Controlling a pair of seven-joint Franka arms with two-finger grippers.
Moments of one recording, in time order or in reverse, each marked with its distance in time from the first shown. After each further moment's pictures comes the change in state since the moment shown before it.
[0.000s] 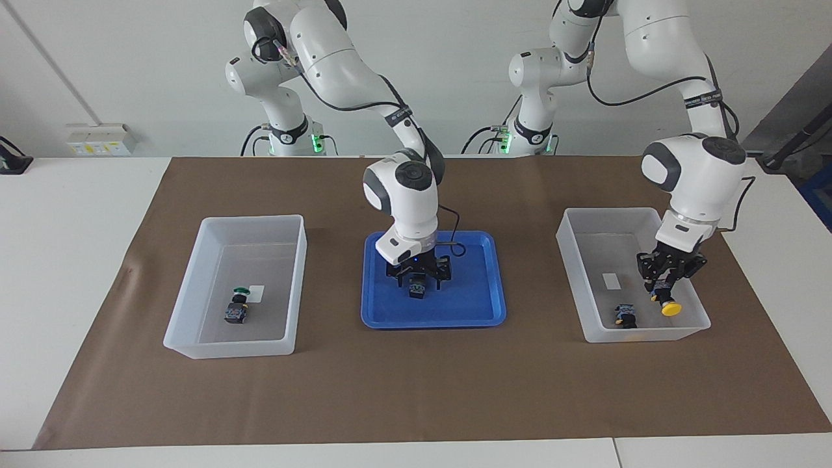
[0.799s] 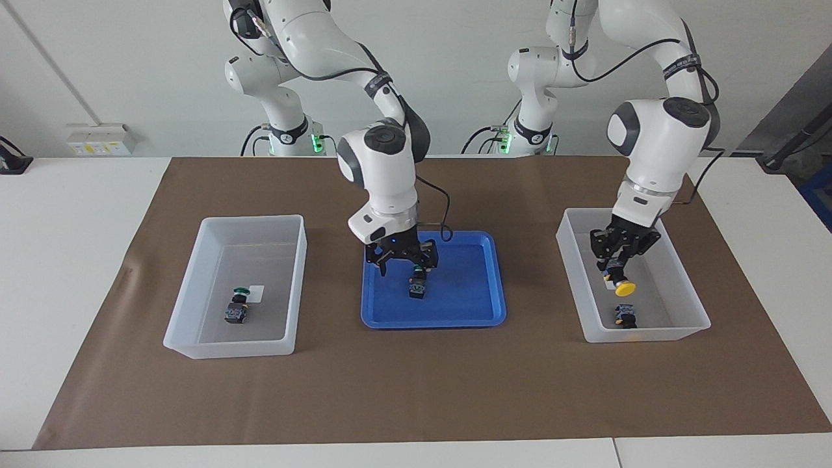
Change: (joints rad) left arm -0.152 -0.153 0.006 0.045 0.000 -0.235 -0.280; right arm -0.035 -0.096 0.000 0.013 0.003 -0.033 0.040
